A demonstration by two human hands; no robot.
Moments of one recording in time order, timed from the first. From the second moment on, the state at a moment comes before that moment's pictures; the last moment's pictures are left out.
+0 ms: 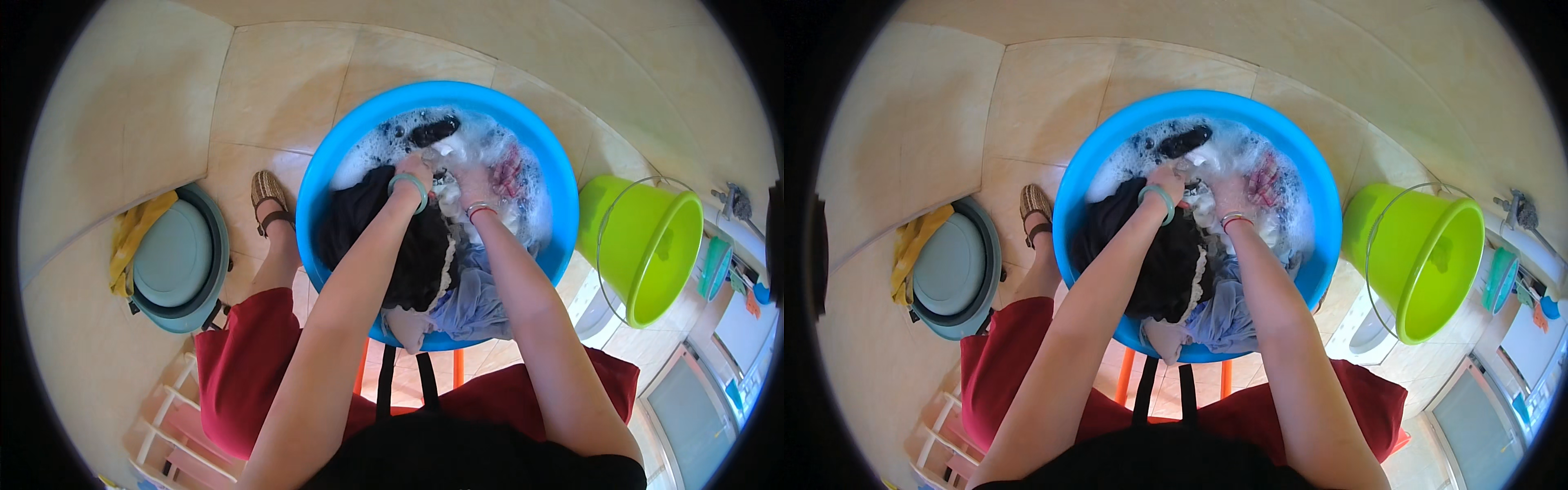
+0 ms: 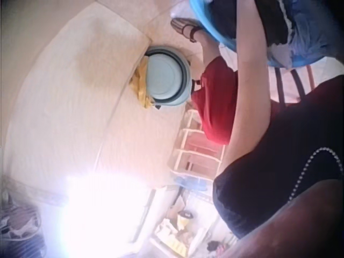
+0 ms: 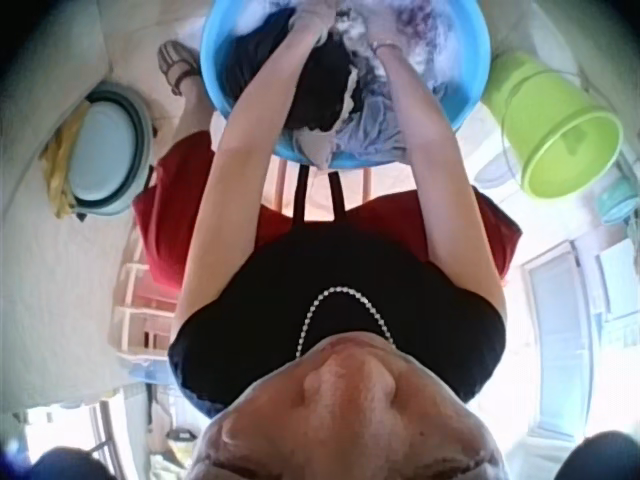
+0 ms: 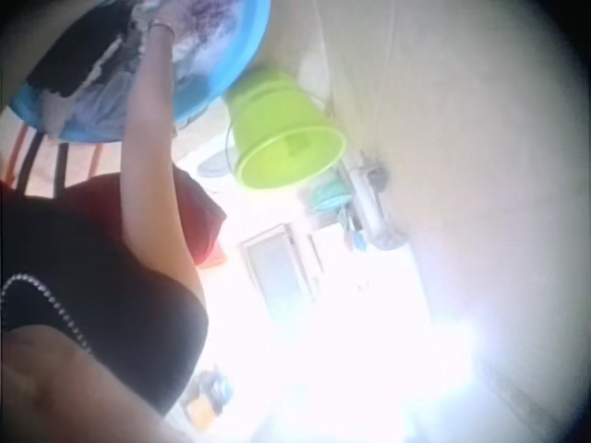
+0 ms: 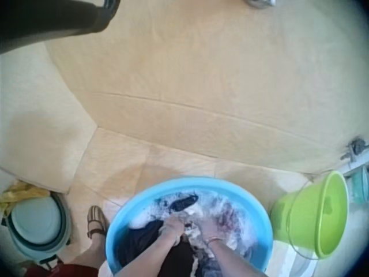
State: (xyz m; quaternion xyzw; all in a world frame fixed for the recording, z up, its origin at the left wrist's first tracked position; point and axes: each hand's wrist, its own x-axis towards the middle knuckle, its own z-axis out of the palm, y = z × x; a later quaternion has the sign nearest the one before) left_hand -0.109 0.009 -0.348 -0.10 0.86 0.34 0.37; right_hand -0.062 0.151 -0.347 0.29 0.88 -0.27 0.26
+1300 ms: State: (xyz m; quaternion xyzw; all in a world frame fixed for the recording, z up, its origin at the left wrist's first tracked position) left_hand 0.049 0.030 -0.375 -0.43 0.39 0.77 0.26; right_hand -0.029 0.089 -0.266 0.09 0.98 -0.14 0.11
